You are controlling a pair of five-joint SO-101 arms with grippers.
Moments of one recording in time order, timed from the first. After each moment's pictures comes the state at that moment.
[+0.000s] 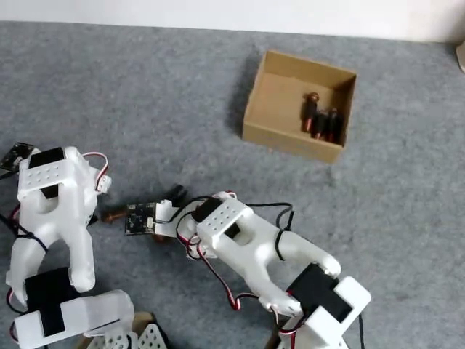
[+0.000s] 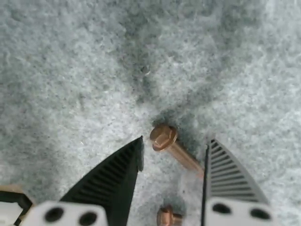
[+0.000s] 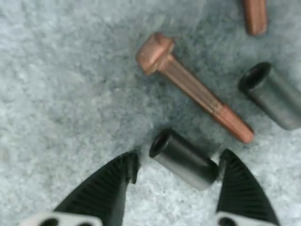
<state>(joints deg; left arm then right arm) -25.0 -8.5 34.1 69.1 54.1 -51.3 8.3 33.6 44.1 48.5</state>
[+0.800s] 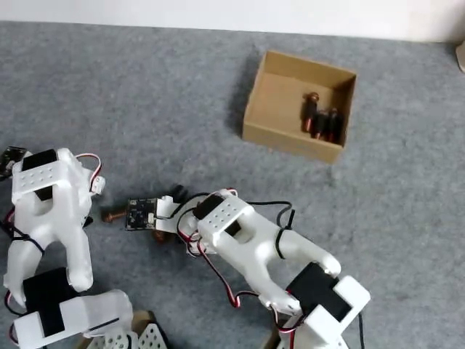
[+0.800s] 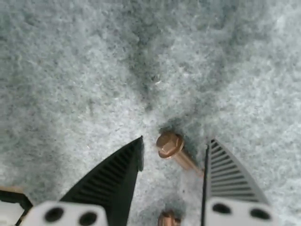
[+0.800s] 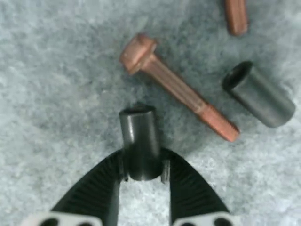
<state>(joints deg) -27.4 -8.5 34.1 69.1 54.1 -51.1 8.4 33.0 43.6 48.5</state>
